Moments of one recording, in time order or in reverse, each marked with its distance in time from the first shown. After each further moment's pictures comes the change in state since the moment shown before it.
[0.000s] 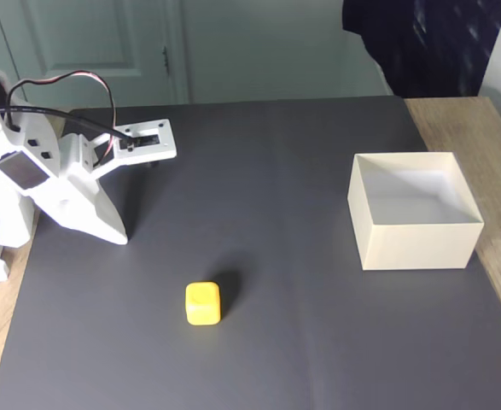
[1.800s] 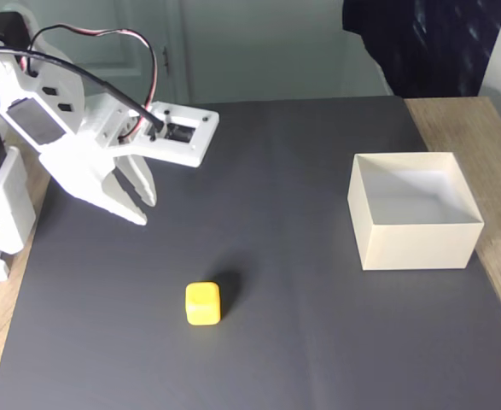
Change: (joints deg) arm 12.7 -38.3 -32.3 -10.2 20.5
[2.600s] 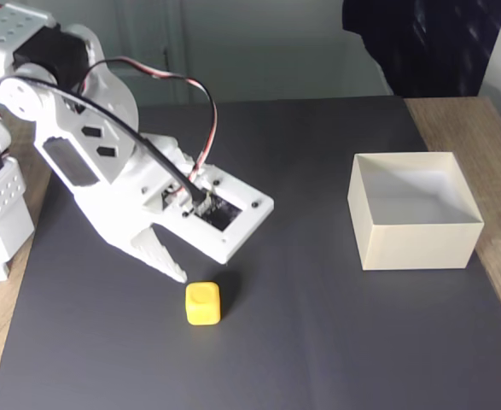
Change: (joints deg) arm 17.1 -30.6 -18.8 -12.5 4.3
